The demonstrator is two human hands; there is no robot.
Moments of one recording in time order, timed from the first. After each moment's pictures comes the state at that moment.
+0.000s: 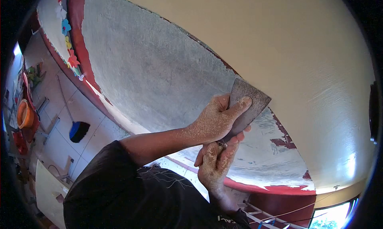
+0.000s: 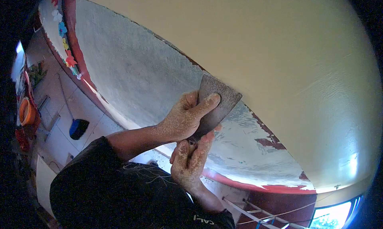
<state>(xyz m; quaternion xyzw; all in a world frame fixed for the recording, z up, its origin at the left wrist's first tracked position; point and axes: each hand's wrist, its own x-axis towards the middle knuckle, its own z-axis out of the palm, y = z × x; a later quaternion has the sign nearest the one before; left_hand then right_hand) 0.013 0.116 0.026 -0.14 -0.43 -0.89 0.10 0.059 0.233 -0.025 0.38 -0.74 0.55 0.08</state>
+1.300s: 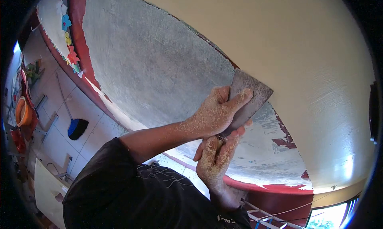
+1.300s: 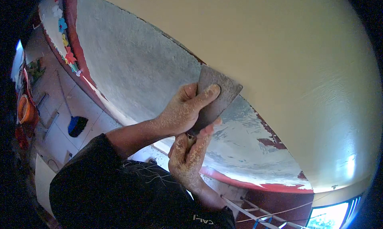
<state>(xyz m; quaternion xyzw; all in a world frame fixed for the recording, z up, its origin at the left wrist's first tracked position) 0.018 0.096 0.031 -0.13 -0.41 -0.90 0.07 0.060 0.221 -0.026 0.37 -0.76 0.53 0.07</state>
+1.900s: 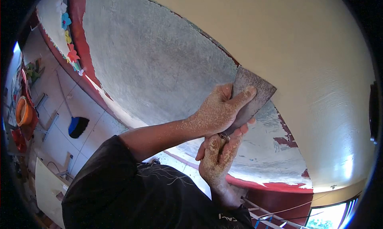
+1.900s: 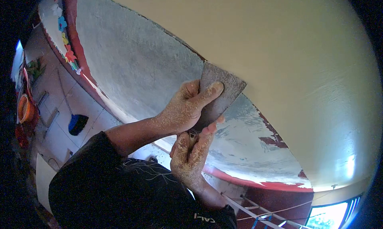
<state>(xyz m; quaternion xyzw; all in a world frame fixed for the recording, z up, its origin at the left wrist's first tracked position) 0.023 0.092 0.034 -0.13 -0.41 -0.90 0.02 0.065 0.215 -0.016 0.36 -0.74 0.56 0.06</state>
